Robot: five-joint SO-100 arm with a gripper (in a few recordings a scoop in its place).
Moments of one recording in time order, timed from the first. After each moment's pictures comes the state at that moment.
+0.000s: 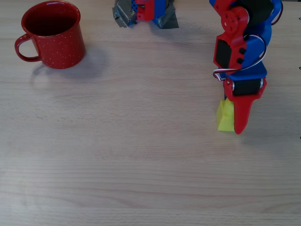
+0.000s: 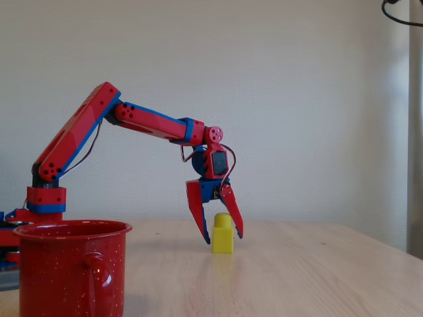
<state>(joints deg) -29.4 58.4 66.4 66.8 25.5</state>
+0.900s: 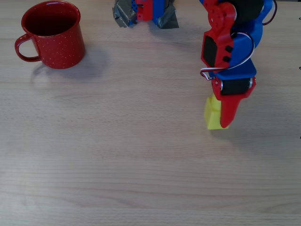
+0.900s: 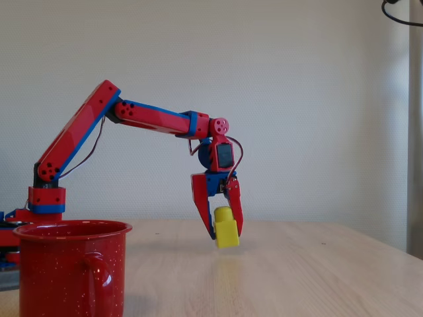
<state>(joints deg) -25.0 59.8 63.3 72.6 19.8</state>
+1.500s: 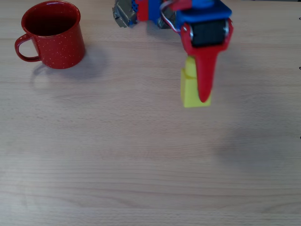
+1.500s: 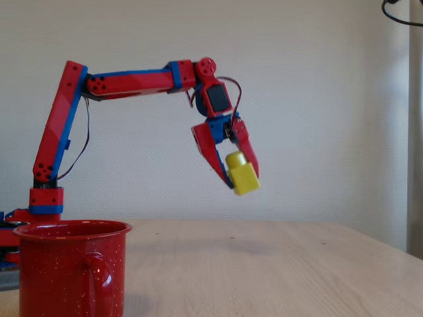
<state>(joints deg) -13.9 80.2 63.1 78.1 7.7</state>
